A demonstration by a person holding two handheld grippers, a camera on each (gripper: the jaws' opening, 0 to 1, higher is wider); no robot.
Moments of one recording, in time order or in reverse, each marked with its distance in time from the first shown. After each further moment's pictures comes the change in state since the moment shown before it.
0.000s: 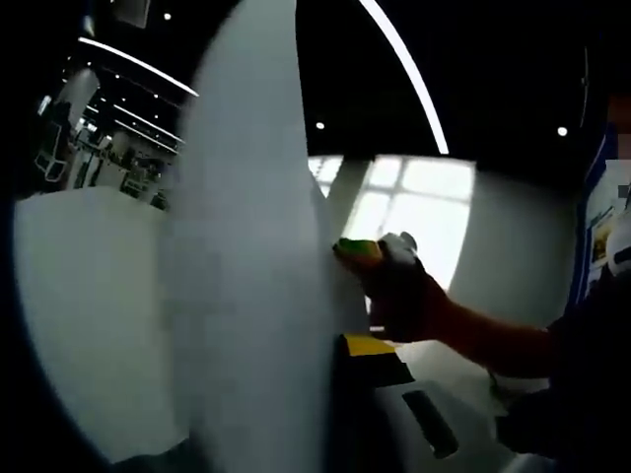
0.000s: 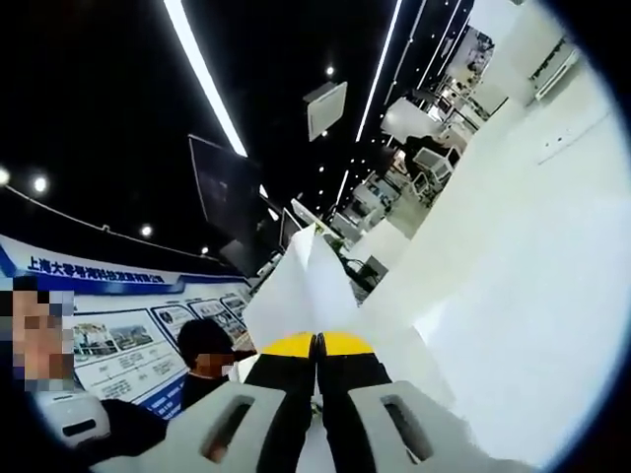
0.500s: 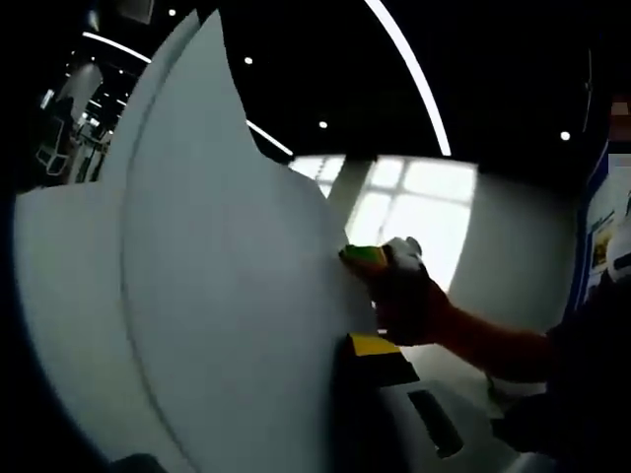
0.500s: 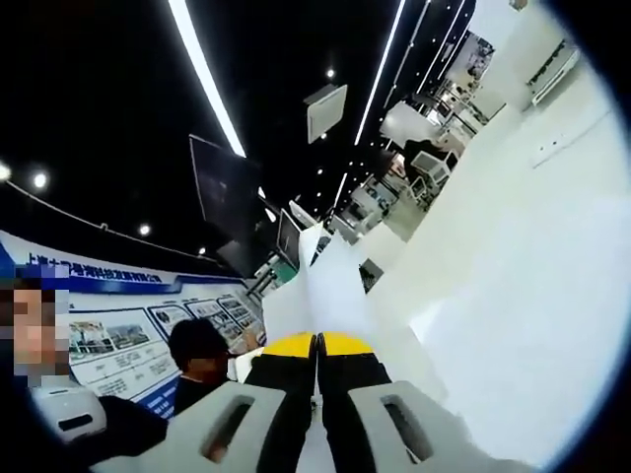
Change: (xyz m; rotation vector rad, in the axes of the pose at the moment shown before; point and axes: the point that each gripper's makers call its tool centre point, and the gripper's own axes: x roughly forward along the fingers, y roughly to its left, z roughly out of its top) left arm 0.001 0.002 -0.001 -0.015 0.006 0.004; right arm -0.008 -0.004 -0.004 -0.006 -0.014 -0.011
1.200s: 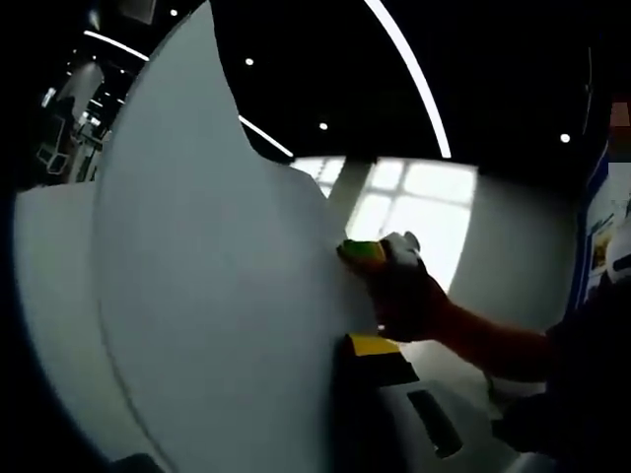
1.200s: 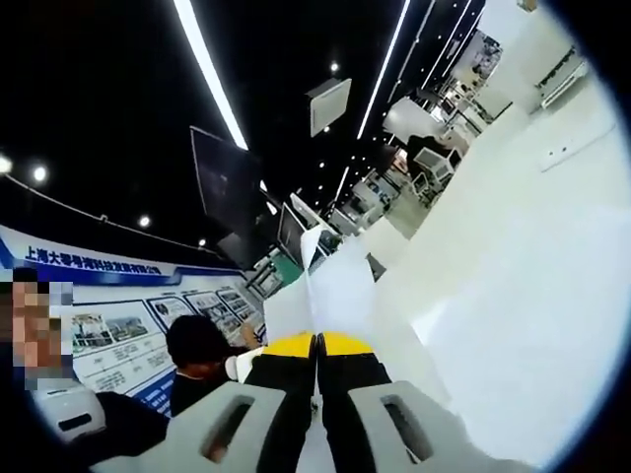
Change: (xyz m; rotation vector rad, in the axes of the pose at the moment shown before) left arm -0.001 0.000 0.002 -0.009 -0.011 -0.005; right arm 0.008 0.006 0.002 -0.028 0.036 -0.002
